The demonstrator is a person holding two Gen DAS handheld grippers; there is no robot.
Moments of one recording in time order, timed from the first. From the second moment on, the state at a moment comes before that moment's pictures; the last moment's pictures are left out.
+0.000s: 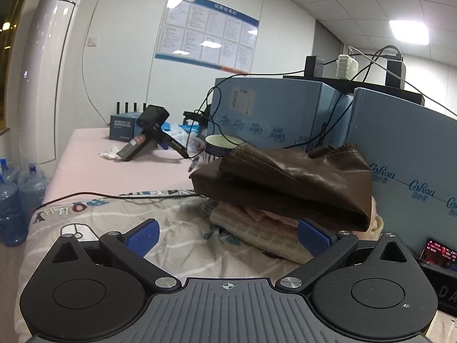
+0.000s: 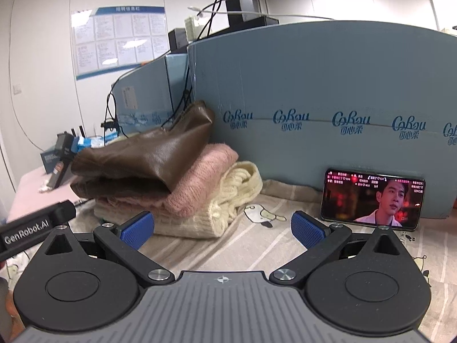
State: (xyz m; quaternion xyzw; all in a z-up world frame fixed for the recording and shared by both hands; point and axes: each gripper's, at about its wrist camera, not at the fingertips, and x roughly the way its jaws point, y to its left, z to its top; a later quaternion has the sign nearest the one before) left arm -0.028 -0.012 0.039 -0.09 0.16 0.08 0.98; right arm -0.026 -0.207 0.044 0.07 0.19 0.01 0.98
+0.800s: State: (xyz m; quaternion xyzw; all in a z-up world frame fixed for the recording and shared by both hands) left arm -0.030 -0.022 0.030 -0.08 0.14 0.08 0.98; right arm -0.022 -0.207 0.036 0.06 0.21 0.00 0.98
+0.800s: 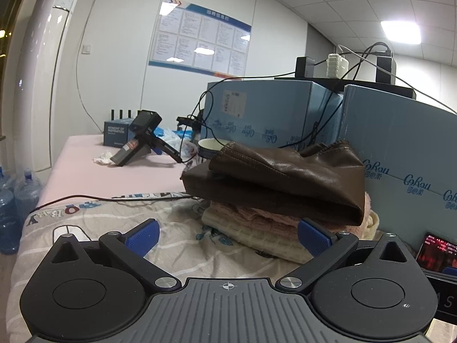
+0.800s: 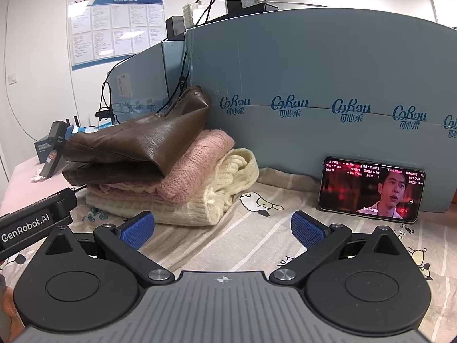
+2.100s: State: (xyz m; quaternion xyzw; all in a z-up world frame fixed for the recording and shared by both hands) left arm -0.029 -0.025 0.028 -0.07 0.13 0.10 0.98; right arm -0.023 -0.206 0.036 0.06 0.21 0.00 0.98
